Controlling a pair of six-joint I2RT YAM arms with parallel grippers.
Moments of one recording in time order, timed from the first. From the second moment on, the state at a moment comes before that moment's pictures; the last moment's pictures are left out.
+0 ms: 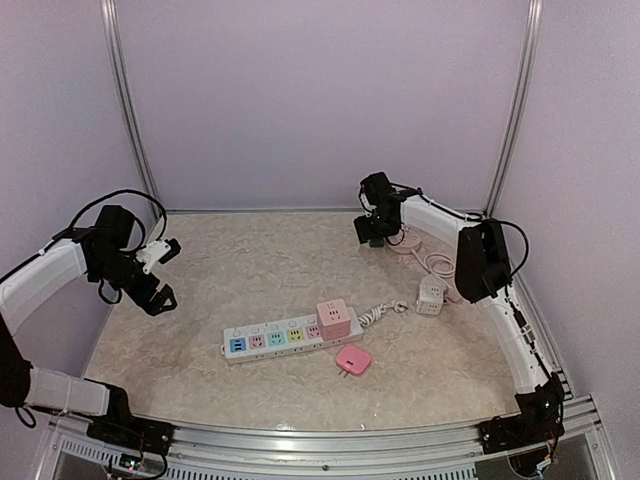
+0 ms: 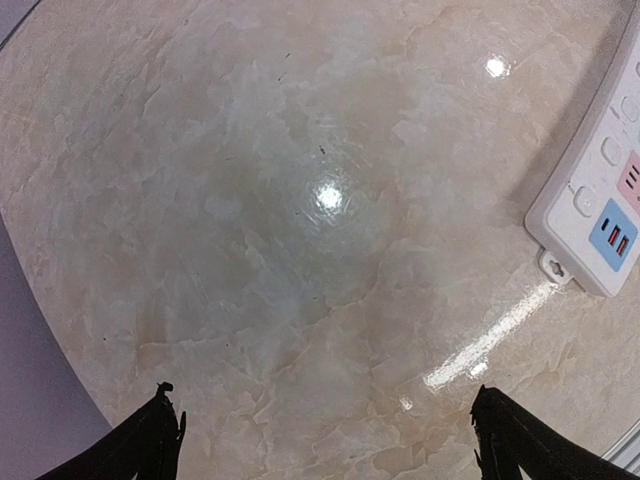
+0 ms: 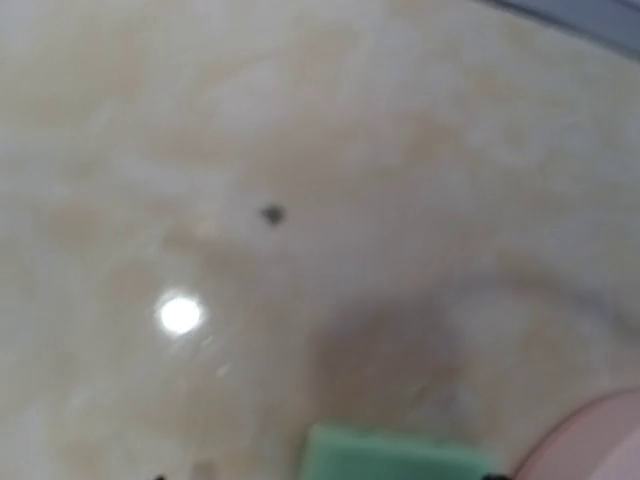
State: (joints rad) left arm -0.06 1.20 0.92 -0.84 0.17 0.57; right arm 0.48 2.64 2.43 -0.69 0.17 0.11
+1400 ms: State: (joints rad) left arm -0.03 1.13 1.62 -1.14 0.29 0.55; right arm 1.06 1.74 1.43 0.55 0.20 -0.32
